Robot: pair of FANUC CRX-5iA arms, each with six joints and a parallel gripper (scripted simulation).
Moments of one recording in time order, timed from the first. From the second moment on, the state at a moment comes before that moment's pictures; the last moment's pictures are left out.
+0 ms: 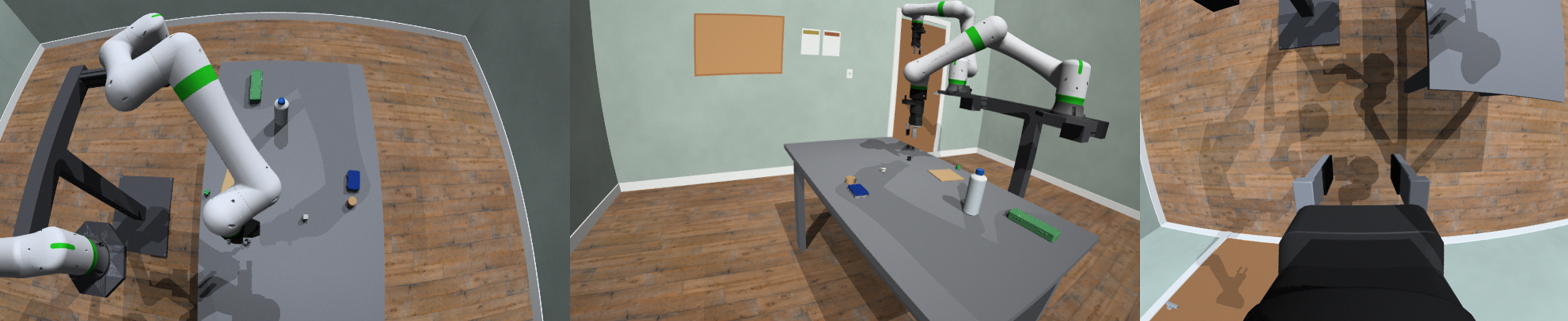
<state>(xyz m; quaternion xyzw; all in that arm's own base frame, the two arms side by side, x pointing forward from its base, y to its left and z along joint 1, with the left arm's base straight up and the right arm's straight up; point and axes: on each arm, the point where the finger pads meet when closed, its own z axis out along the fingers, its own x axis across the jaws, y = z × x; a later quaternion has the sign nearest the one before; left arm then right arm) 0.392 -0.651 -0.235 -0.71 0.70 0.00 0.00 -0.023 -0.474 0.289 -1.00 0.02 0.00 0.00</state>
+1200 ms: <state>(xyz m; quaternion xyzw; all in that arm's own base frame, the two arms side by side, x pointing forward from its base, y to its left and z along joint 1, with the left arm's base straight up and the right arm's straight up) 0.391 -0.652 -0.343 -0.71 0.70 0.00 0.00 -0.023 -0.474 0.289 -1.00 0.02 0.00 0.00</state>
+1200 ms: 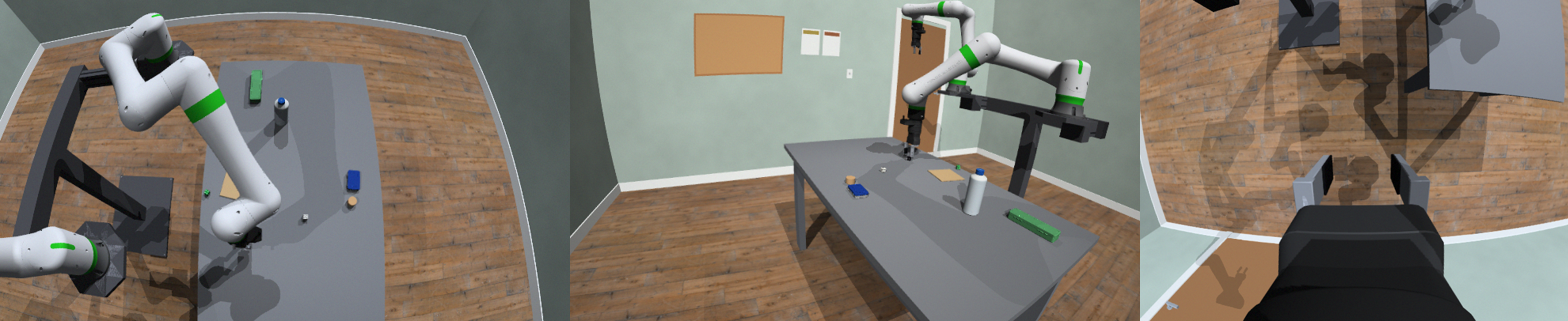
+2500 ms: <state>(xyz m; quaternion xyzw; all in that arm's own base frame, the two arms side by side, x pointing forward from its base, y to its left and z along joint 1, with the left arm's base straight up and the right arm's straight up) 0.410 -0.643 -0.343 -0.71 0.70 0.00 0.00 -0.023 -0.474 0.289 -1.00 0.02 0.00 0.00</state>
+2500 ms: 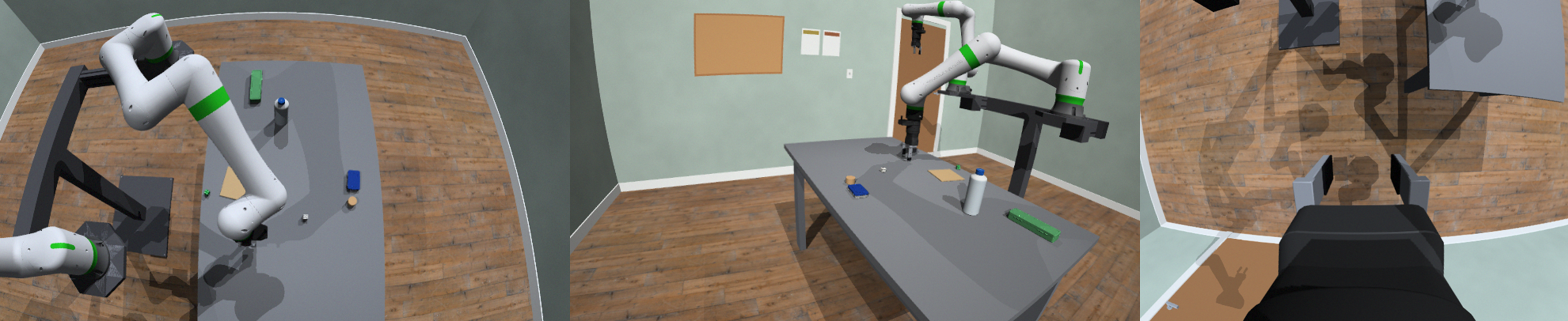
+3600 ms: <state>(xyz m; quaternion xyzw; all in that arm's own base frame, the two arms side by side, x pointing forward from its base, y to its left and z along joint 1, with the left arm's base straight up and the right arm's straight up) 0.616 -0.544 -0.343 -0.71 0.70 0.00 0.00 -0.023 -0.474 0.289 -1.00 0.02 0.00 0.00</state>
